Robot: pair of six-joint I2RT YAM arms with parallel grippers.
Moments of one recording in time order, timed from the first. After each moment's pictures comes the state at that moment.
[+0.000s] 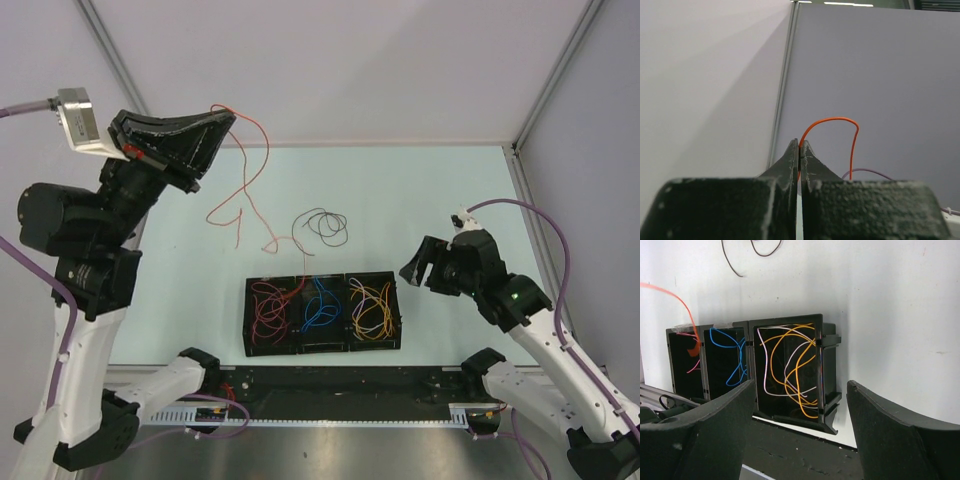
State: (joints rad) left arm -0.39 0.99 1.65 -0.07 0.40 -0.49; right arm 0.51 0.77 0.83 -0.73 -0.02 0.69
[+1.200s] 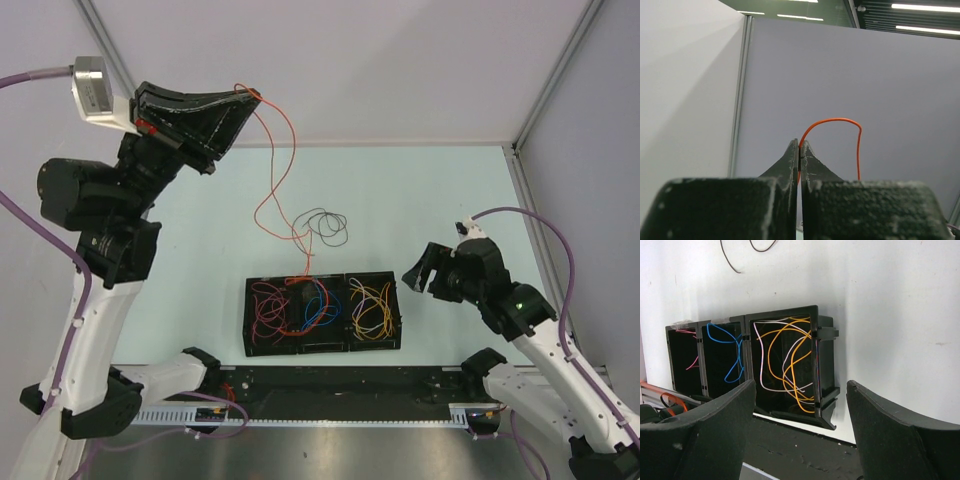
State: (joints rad) left arm -0.47 1.11 1.72 0.12 0.48 -0.62; right arm 0.51 0.70 0.78 -0.74 -0.02 0.71
